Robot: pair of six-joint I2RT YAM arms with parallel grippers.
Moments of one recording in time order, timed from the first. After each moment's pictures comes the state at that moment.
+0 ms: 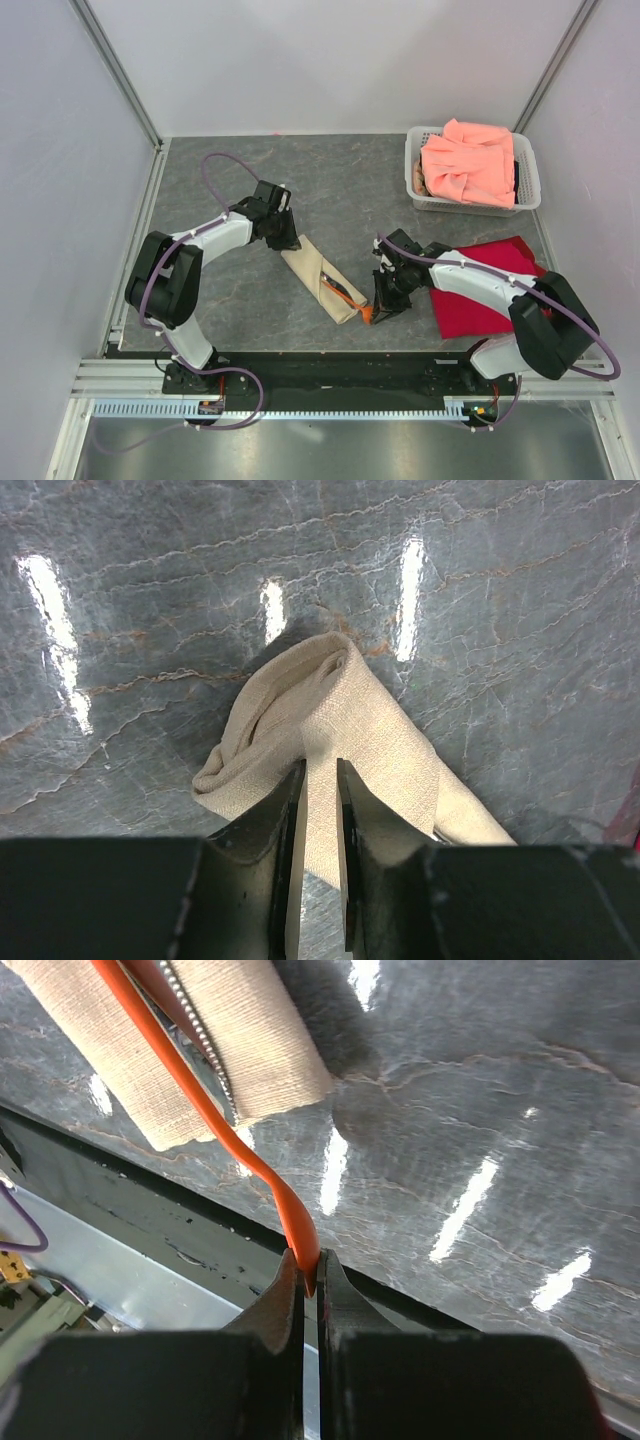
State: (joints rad) left arm -0.42 1.73 1.06 -0.34 0.16 -0.54; right arm 0.66 1.42 0.77 -0.63 -0.40 0.62
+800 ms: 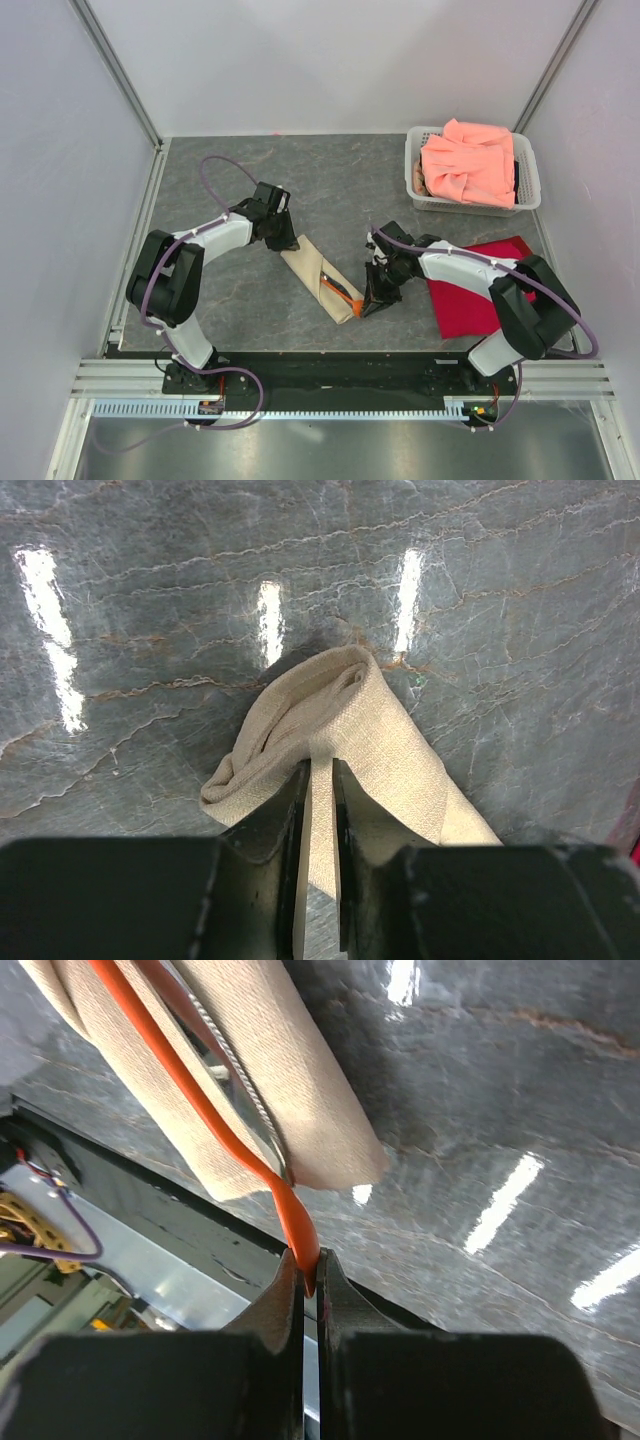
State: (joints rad) left arm -0.41 1.74 1.05 -0.32 0.14 -0.58; right arm 0.63 1.54 0.84 -0.59 -0.47 0.64
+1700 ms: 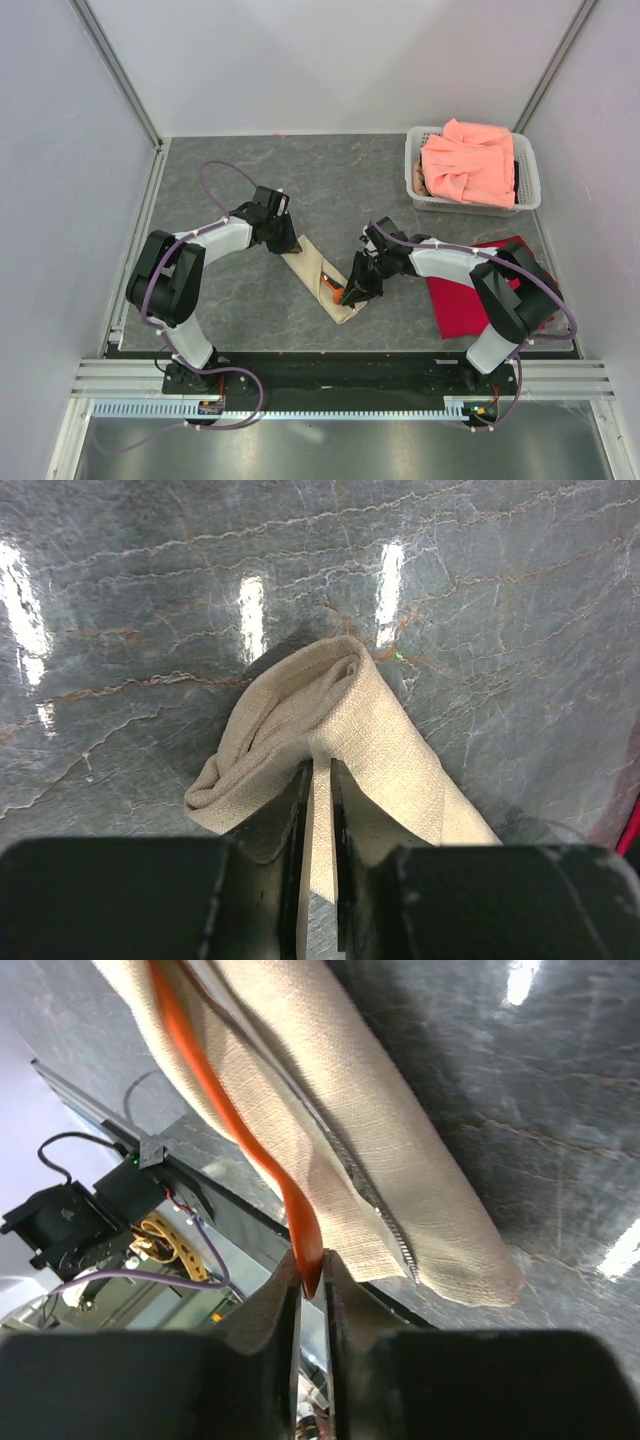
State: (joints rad) left arm -0.41 1.74 1.01 -0.26 0.19 -0.59; right arm 0.63 1.65 0.85 -0.31 -0.59 0.92
